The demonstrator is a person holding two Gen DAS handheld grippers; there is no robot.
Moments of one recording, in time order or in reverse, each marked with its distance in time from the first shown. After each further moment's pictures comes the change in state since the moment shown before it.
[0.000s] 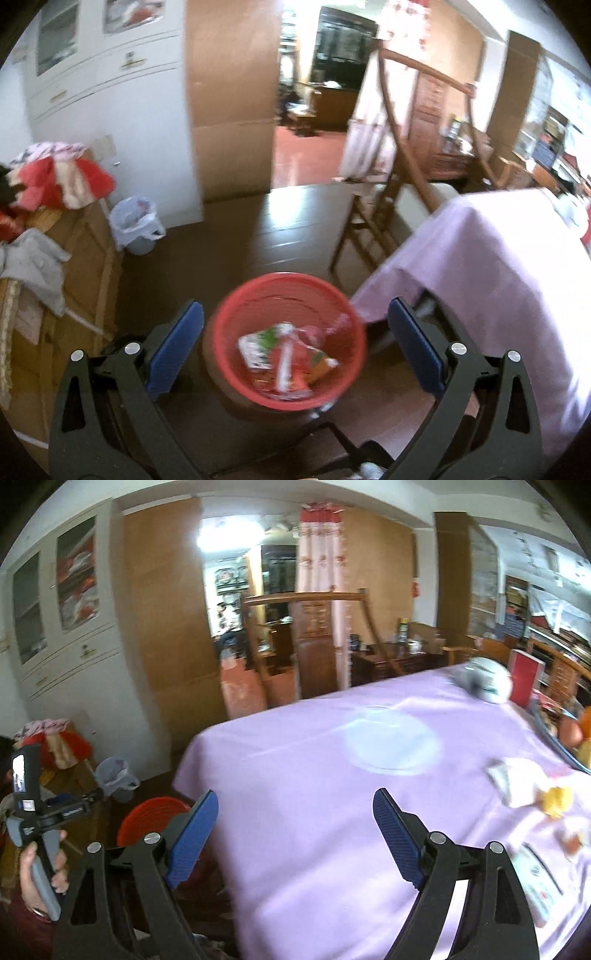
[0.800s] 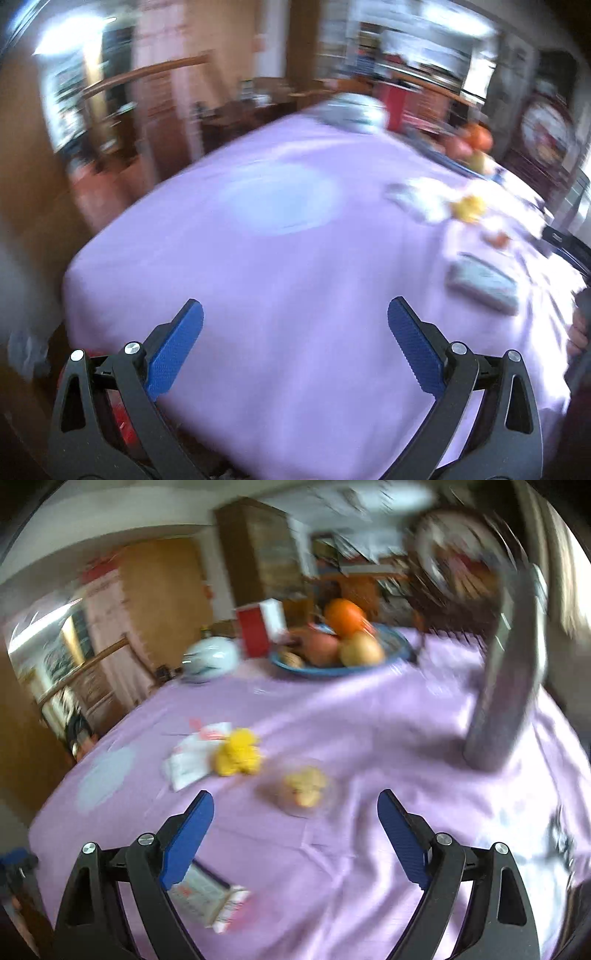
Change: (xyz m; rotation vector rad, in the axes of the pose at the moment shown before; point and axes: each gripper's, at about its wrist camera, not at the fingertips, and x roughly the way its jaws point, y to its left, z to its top) left arm -0.054 -0.336 -0.021 0.590 0.061 -0.535; right arm -0.090 -0.329 -0.093 0.619 -0.031 -0.456
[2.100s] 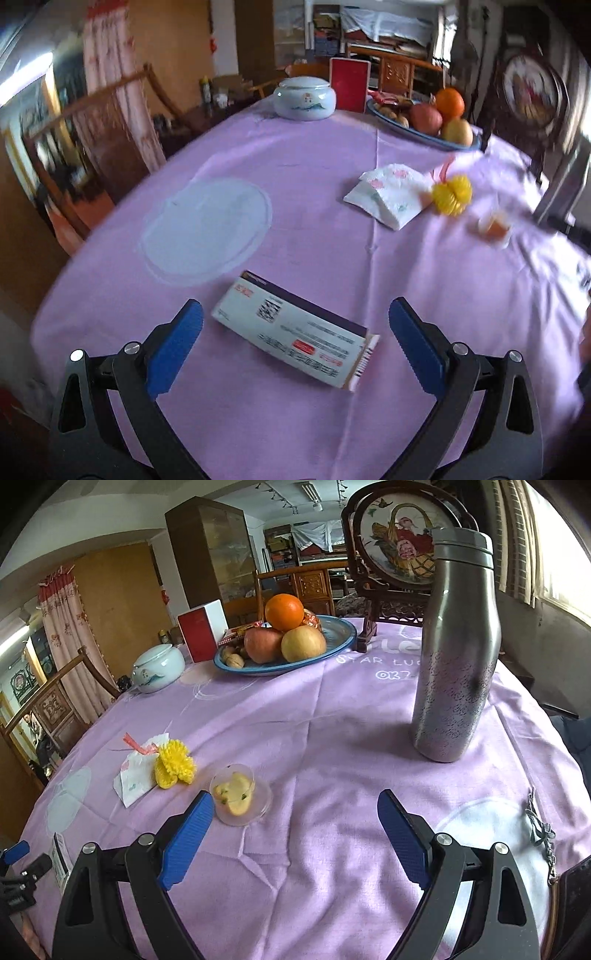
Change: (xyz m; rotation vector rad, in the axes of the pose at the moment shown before) left arm 0.057 -0.042 0.034 0.087 0.058 -0.021; right arm 0.004 -0.003 -0.003 -0.006 -0.010 -0.150
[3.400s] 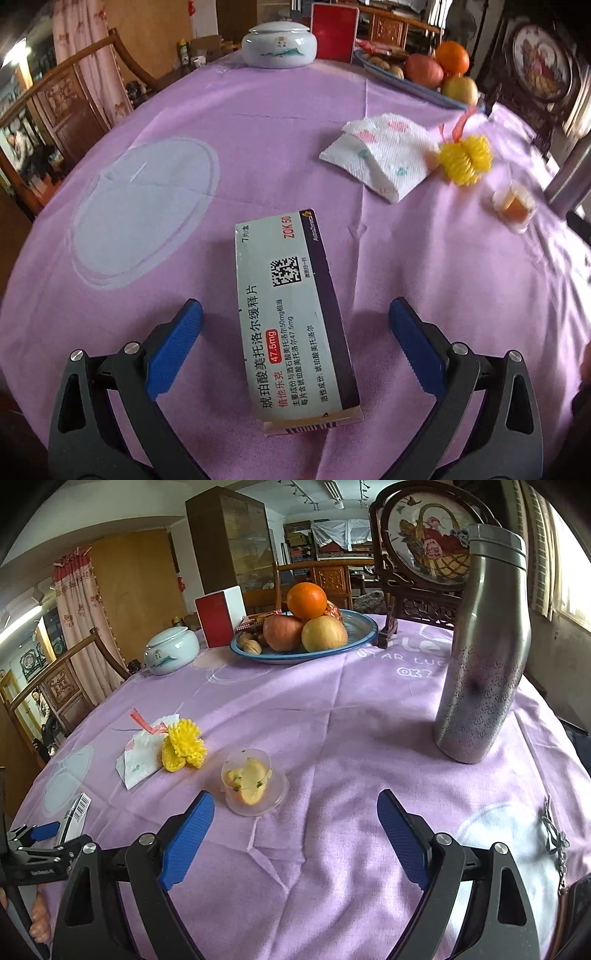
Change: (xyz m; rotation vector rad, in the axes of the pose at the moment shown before) left arm 0.071 -0.029 0.011 0.064 0.170 -0.014; right arm 0.012 0.011 -0.005 -0.072 0.008 0.043
